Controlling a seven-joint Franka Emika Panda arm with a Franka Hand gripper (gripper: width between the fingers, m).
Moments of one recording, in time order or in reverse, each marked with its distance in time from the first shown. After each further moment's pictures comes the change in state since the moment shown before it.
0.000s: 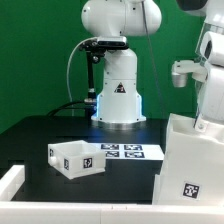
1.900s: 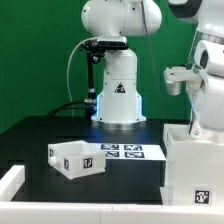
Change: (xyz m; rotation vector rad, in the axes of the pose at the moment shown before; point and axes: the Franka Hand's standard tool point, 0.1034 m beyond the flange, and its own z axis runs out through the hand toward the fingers) arm -0.004 -0.001 0.011 -0.002 0.012 -0.086
